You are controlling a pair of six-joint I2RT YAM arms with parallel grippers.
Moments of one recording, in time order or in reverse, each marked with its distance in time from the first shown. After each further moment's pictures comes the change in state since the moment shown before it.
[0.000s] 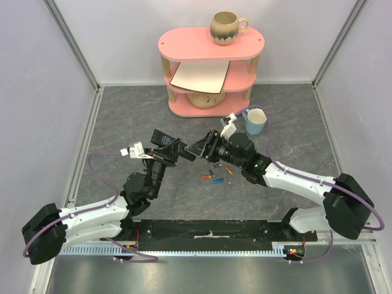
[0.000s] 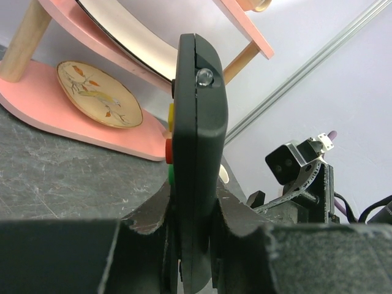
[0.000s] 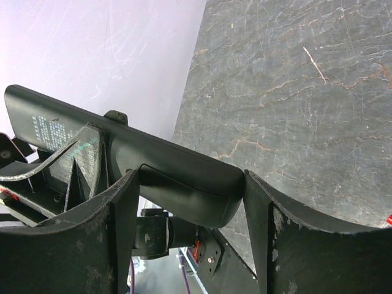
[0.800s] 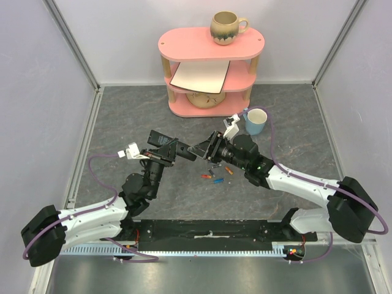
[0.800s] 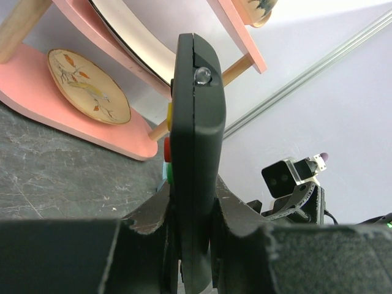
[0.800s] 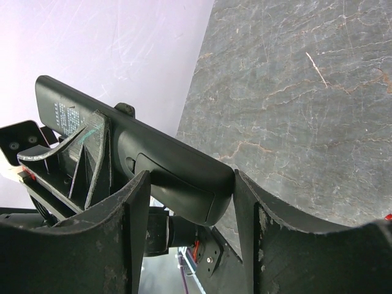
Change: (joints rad) left arm 0.018 -0.019 -0.028 0.000 -0.007 -0.147; right arm -0.002 -0.040 -0.047 0.041 -0.003 -0.009
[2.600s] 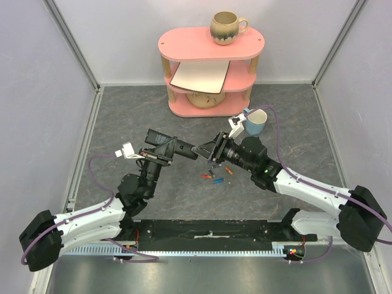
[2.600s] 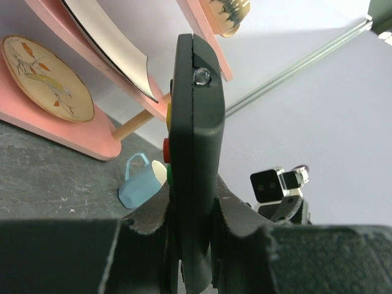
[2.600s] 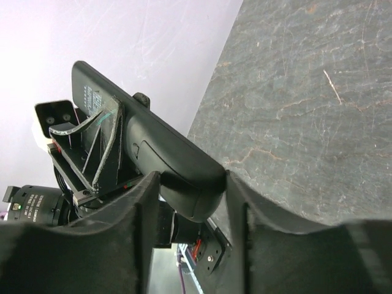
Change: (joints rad) left arm 0.026 -0.052 0.000 -0.012 0.063 -0.127; right arm -0.005 -0.107 -0.041 0.029 -0.019 -0.053
